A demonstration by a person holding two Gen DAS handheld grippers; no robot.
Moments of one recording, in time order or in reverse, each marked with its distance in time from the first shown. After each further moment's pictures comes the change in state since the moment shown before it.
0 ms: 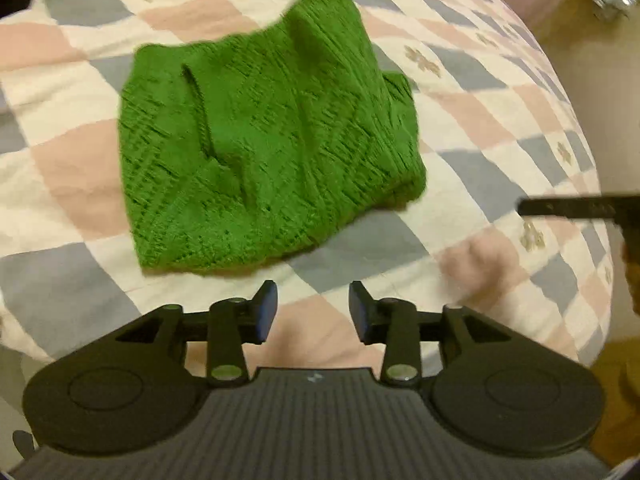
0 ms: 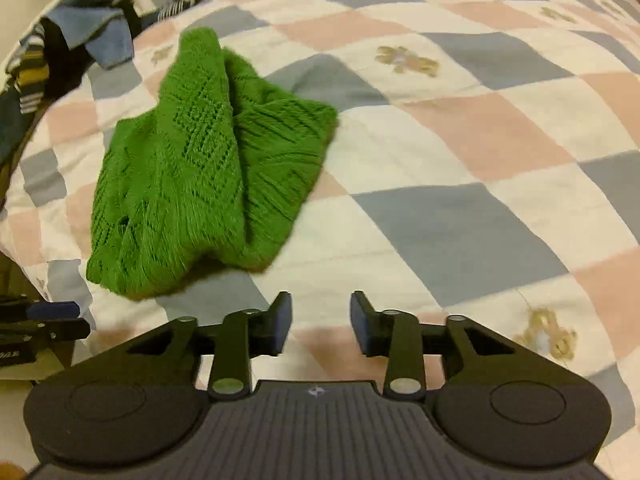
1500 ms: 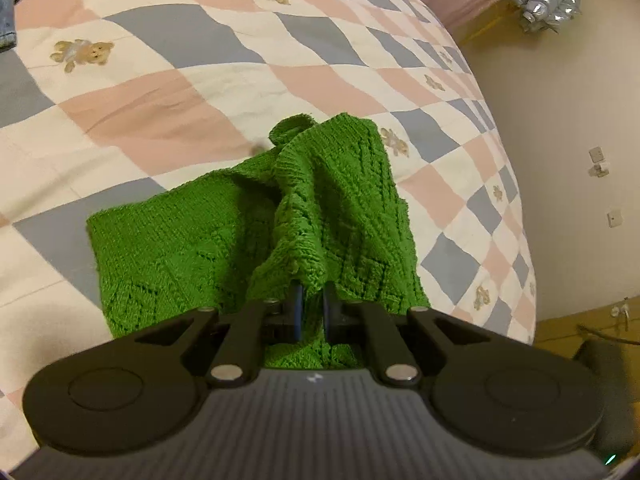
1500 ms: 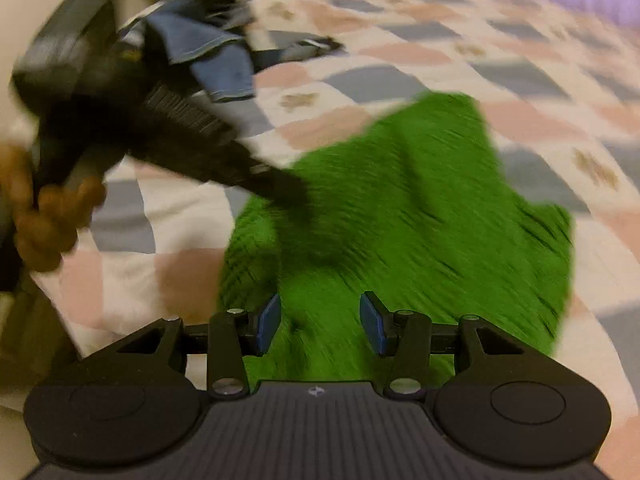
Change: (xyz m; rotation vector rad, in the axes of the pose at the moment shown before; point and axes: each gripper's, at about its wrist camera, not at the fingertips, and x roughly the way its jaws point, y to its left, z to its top) left arm 0.045 0.108 0.188 0.118 0.102 -0.379; right arm 0.111 0.232 0.040 -0.188 -0.263 0.047
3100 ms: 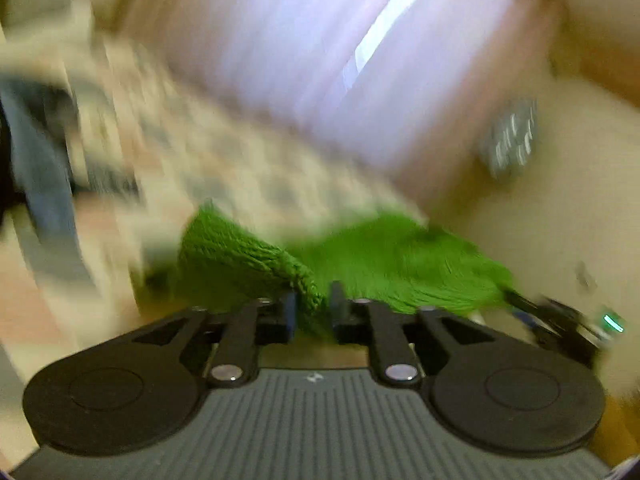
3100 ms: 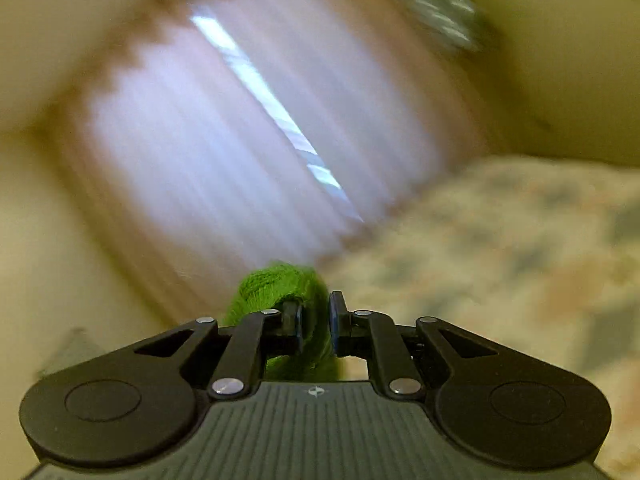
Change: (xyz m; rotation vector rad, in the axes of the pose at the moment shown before) left arm -0.173 -0.165 -0.066 0.012 -0.511 0.101; right arm -0.304 -0.260 0.015 0.796 -0.780 -0.282
